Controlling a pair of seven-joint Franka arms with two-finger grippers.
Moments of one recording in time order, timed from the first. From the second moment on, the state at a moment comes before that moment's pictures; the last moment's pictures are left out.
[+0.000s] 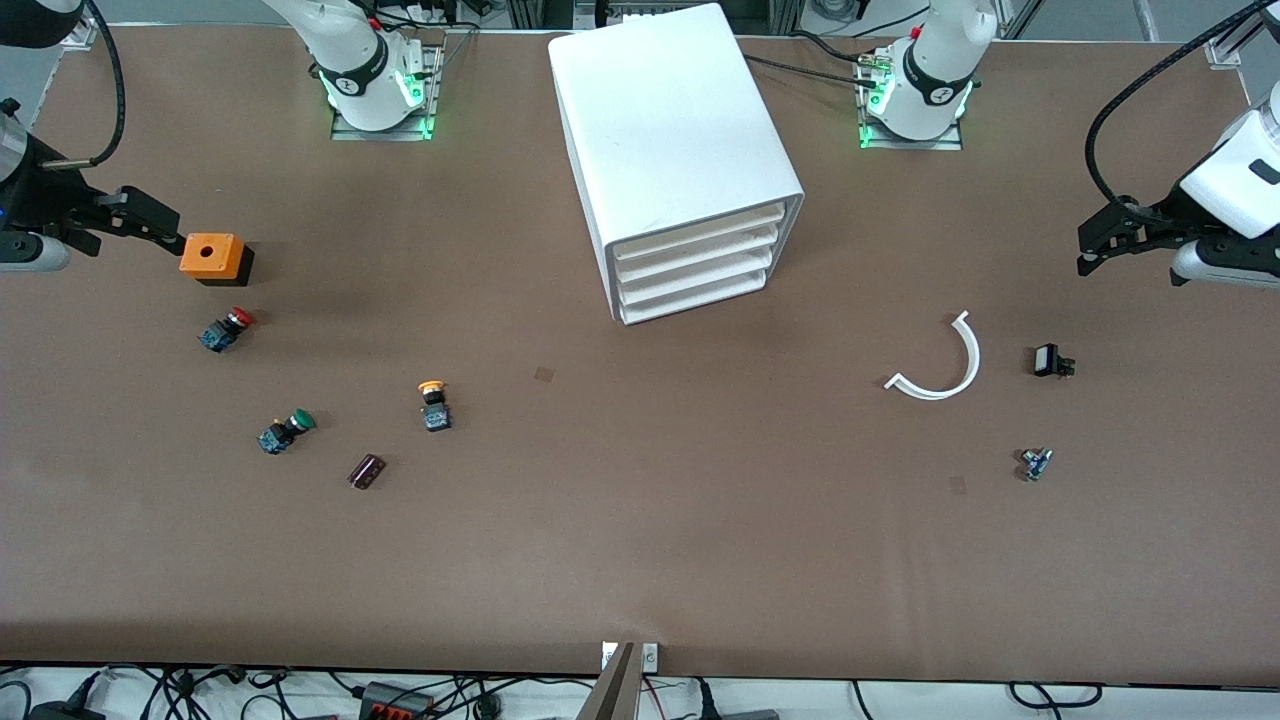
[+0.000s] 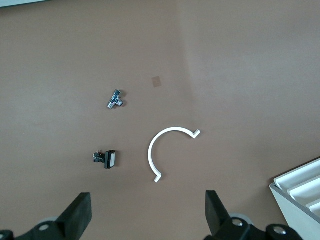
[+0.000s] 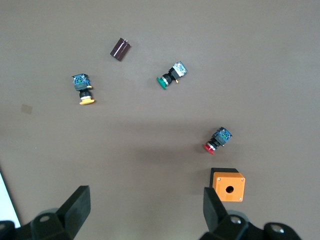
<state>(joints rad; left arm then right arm) 0.01 -0.03 -0.03 -1.68 0.02 1.71 0.10 -0.01 -0.04 -0.01 -1.72 -0.02 1.66 -0.05</state>
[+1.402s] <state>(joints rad) -0.03 0.01 -0.04 -1.62 -0.08 1.30 0.10 0.04 0.07 0.00 -1.74 -0.01 1.69 -0.05</state>
